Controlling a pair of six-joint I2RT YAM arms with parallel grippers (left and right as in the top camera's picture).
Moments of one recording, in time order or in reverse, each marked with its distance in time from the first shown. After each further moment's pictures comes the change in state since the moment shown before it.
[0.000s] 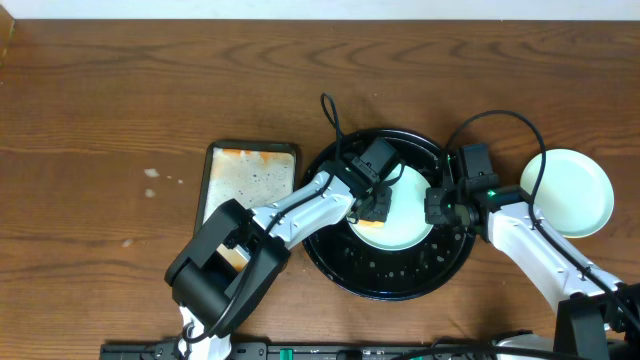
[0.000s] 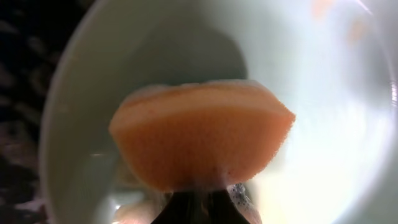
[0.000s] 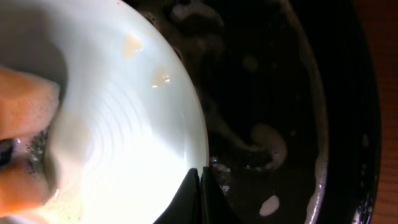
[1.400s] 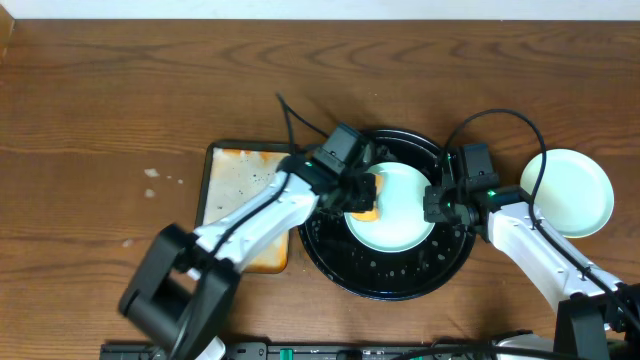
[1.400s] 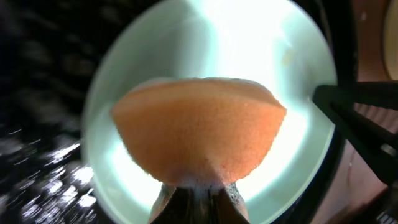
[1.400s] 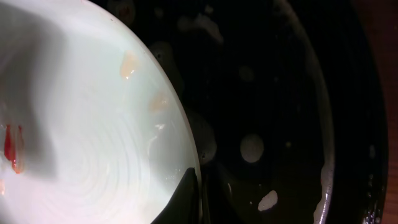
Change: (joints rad) left arm 0.104 -0.187 -0.094 0.047 0.236 -0.047; right arm 0.000 0.000 0.000 0.021 -0.014 0.000
